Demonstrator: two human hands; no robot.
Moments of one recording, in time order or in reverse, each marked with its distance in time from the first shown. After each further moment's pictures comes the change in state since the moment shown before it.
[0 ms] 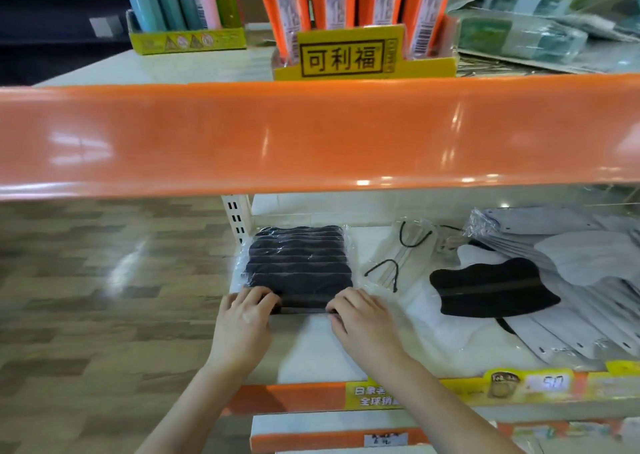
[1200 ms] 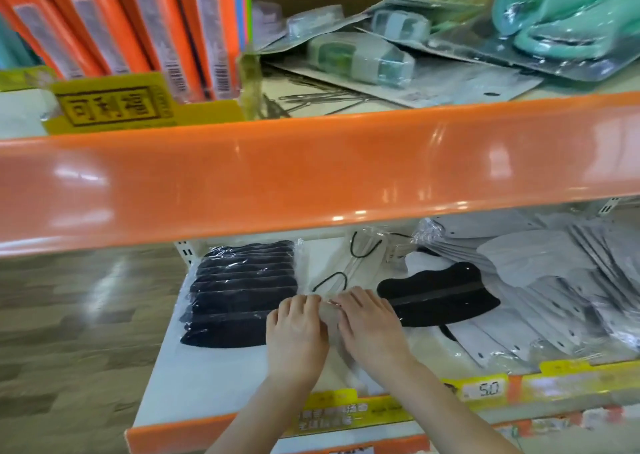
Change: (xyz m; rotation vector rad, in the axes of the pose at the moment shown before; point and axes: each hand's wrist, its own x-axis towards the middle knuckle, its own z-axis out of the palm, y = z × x) left_hand 0.039 0.163 0.034 -0.100 -0.004 -0.106; right_hand -0.012 0.074 -0.052 -0.078 0.052 0.094
